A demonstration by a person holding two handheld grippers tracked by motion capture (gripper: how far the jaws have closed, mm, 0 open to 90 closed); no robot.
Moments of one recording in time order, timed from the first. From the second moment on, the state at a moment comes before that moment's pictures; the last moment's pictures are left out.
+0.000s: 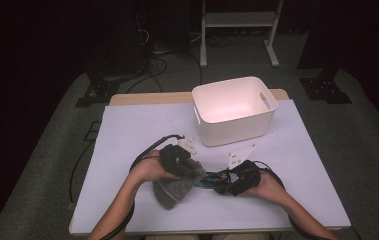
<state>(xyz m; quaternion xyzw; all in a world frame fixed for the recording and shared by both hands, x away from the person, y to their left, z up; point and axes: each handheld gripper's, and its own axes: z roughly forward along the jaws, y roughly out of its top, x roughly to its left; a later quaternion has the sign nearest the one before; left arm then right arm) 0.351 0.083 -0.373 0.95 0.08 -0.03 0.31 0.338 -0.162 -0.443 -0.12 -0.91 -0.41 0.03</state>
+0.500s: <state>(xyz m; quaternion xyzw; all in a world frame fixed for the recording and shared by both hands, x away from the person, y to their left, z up) 0.316 0.094 -0.389 0.94 0.06 -0.07 0.33 0.316 -0.170 -0.437 -0.17 -0.89 -0.41 0.04</state>
